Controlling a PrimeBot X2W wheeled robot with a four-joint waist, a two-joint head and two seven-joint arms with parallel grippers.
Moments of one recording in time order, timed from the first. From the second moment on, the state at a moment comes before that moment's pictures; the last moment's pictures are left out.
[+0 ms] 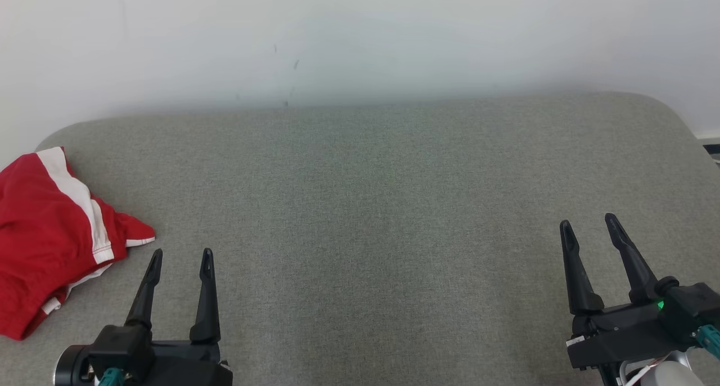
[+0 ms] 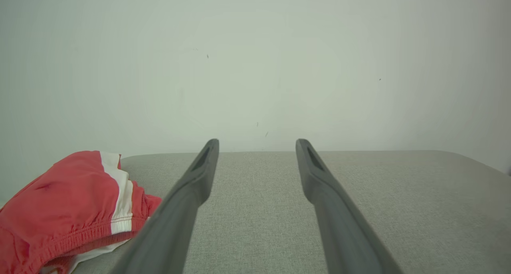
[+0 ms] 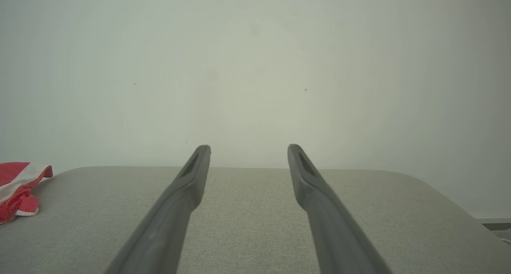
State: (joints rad) left arm -0.04 0.15 -0.14 0.07 -0.29 0.08 -0.25; right arm -0.11 -0.27 0.23 0.04 0.34 -0.02 -0.25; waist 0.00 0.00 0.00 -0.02
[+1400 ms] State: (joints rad) left arm -0.05 0.11 -0.08 0.15 -0.29 0.04 -0.25; right arm -0.09 -0.22 0.23 0.04 0.32 0.04 -0.25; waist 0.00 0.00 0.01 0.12
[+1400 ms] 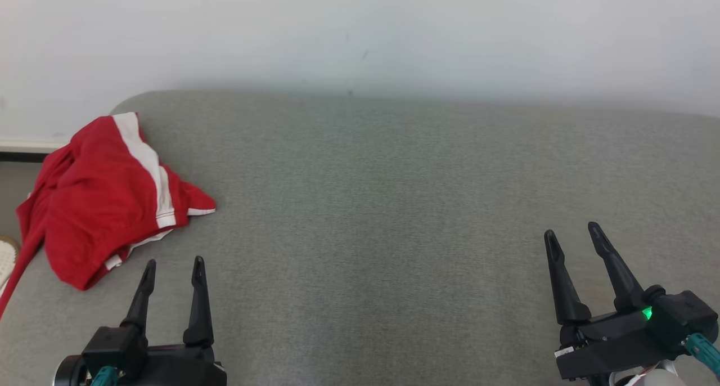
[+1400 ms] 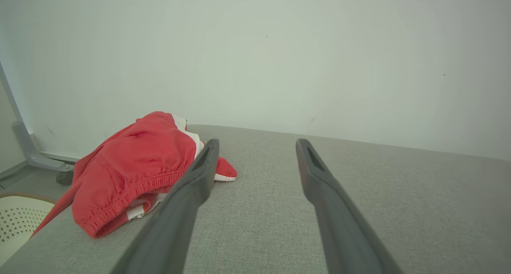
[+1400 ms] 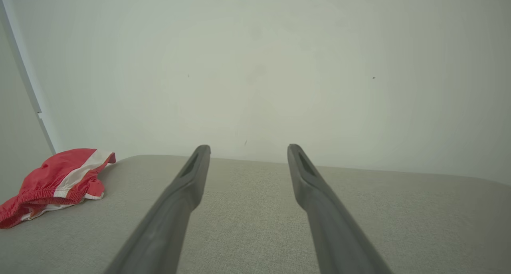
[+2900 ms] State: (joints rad) left arm -0.10 0.12 -0.01 0.17 -0.29 0.02 -0.25; right arm -0.12 -0.18 0.29 0.07 0.30 0.09 -0.26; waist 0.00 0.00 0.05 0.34
